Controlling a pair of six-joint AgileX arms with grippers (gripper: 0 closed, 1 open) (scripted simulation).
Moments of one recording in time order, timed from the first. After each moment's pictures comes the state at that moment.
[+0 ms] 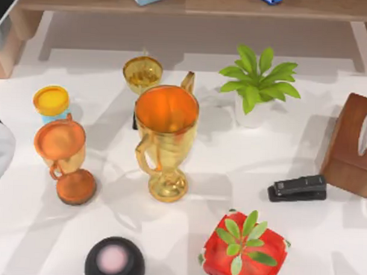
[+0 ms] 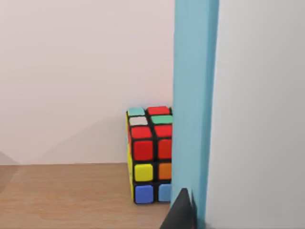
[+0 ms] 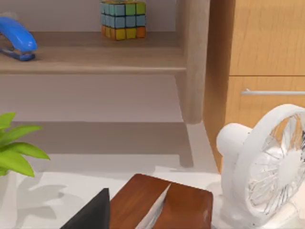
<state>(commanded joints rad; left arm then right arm) -0.57 2.19 2.58 -0.34 -0.50 0.04 0.00 0.00 0.00 0.00 0.00 0.00</state>
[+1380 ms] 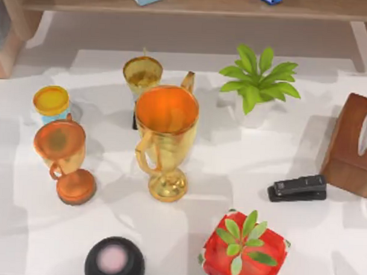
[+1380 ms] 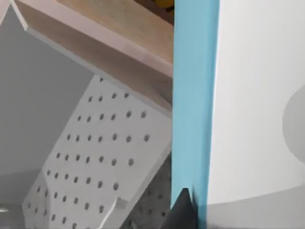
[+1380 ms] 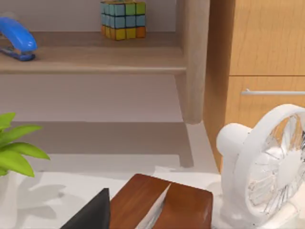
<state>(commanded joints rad) 0.21 1.31 1.10 -0.29 0.31 1.15 0.00 0.00 0.00 0.00 0.00 0.00</state>
